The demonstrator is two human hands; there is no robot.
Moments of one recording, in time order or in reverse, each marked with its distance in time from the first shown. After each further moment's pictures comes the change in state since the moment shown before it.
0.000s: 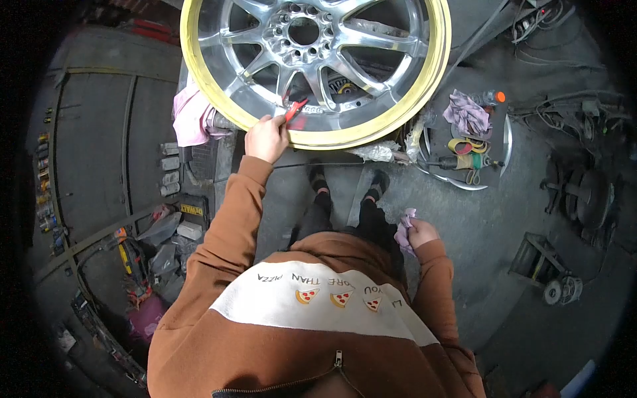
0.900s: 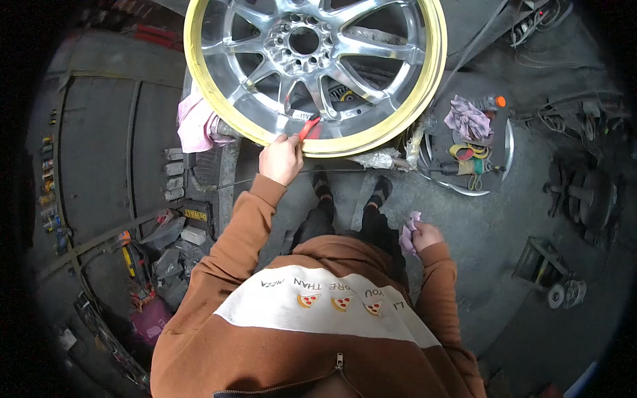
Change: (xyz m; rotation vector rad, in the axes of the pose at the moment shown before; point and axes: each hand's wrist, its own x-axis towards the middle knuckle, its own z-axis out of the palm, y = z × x) left_hand -0.017 0.028 -0.003 0.006 -0.081 -0.010; right_hand 0.005 -0.006 -0.012 -0.027 0.087 0.017
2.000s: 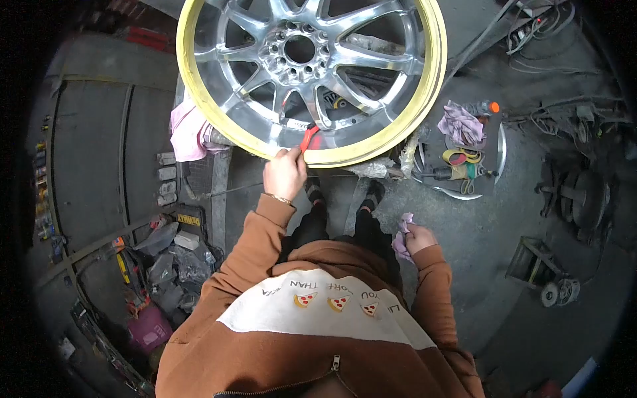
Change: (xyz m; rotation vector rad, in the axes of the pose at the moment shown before) left_hand -0.008 0.020 0.012 -0.177 0.112 -0.044; right_hand 0.009 -0.011 -0.007 -0.074 -0.085 0.001
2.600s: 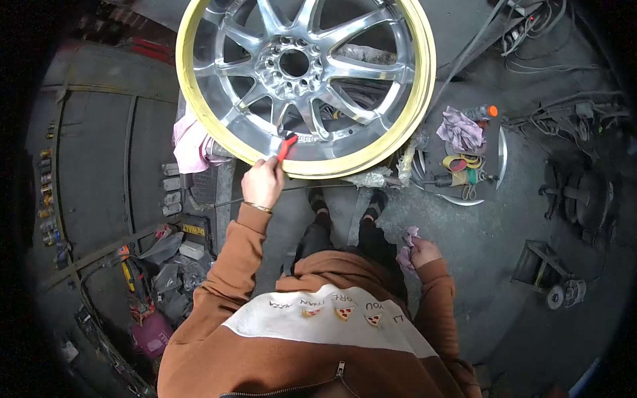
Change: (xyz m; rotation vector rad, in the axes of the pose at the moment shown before) left_hand 0.010 -0.021 -0.029 0.195 -0.083 -0.028; right_hand -0.016 0.006 -0.008 0.042 0.022 0.008
